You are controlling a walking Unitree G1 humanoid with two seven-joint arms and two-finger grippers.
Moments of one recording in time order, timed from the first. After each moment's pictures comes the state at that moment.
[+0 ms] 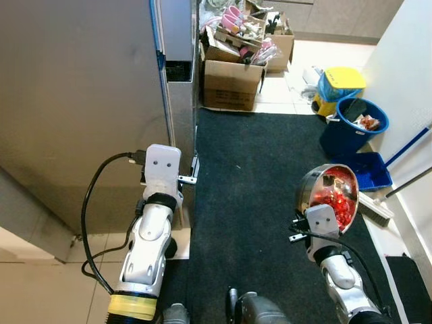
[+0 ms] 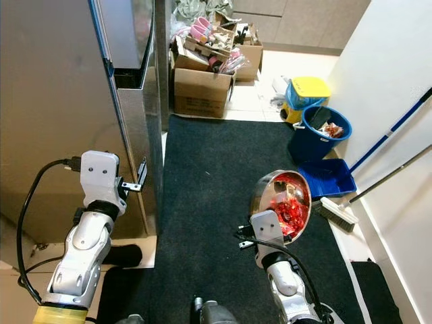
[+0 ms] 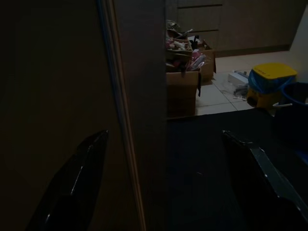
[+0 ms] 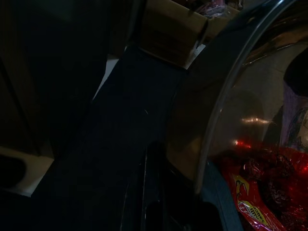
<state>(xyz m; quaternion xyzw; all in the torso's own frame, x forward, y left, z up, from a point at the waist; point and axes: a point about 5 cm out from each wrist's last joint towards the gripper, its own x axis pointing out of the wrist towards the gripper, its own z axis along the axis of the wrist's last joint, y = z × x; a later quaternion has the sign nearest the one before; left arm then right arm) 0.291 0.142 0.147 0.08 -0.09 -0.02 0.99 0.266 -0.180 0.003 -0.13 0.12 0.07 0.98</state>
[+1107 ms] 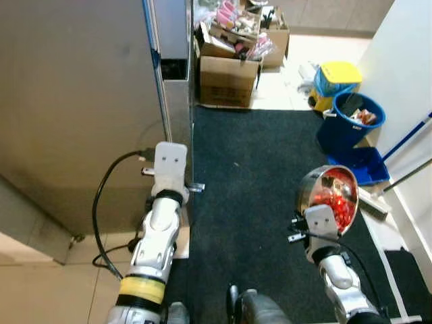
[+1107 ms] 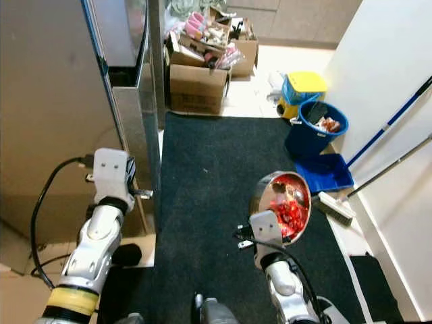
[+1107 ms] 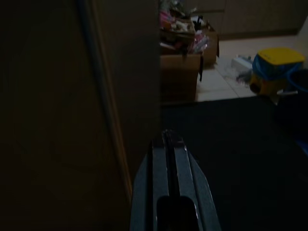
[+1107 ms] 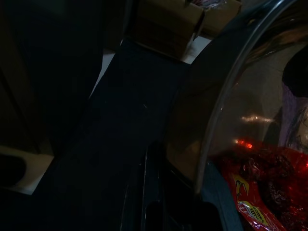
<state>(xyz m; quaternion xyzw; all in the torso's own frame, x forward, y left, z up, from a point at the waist) 0.321 0.124 0.136 0.06 -0.06 -0.01 1.00 0.266 -0.177 0.002 -0.13 0.13 0.06 0.98</state>
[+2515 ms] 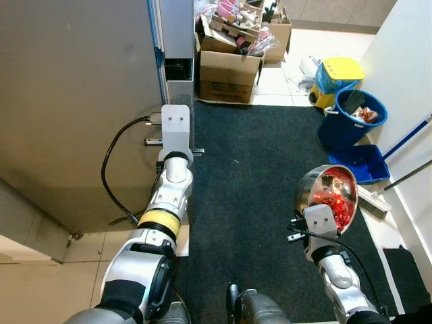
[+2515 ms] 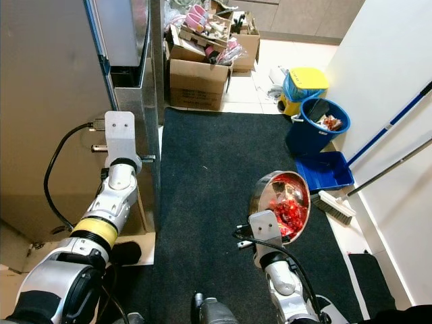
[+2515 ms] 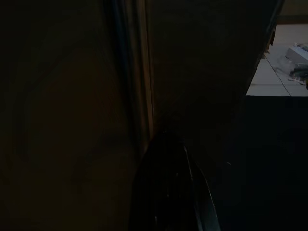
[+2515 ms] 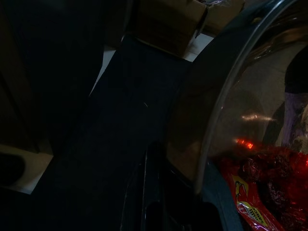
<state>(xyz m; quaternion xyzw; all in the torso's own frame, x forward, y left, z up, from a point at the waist) 0.386 0.130 0.158 0.06 -0.04 0.10 0.99 0.267 -0.179 0.003 -0.13 0.12 0.06 0.98</state>
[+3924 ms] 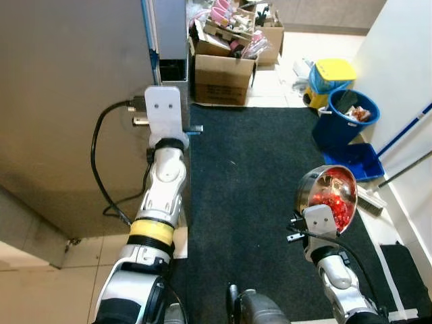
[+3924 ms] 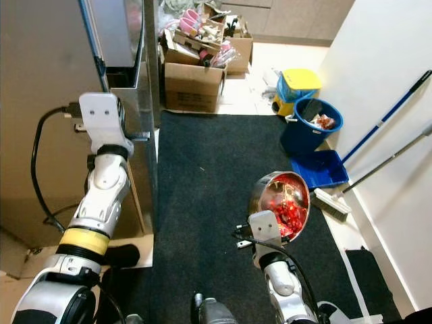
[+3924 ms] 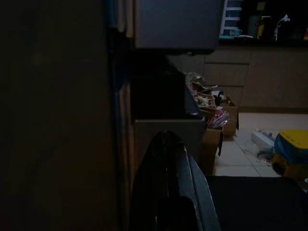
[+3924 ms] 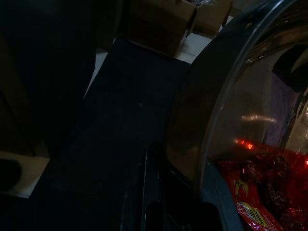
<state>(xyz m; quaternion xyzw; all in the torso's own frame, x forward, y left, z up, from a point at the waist) 0.365 0.128 0.213 0.03 -0.21 0.07 0.98 0.266 -0.177 0.003 -0.12 0.12 0.06 0.98</state>
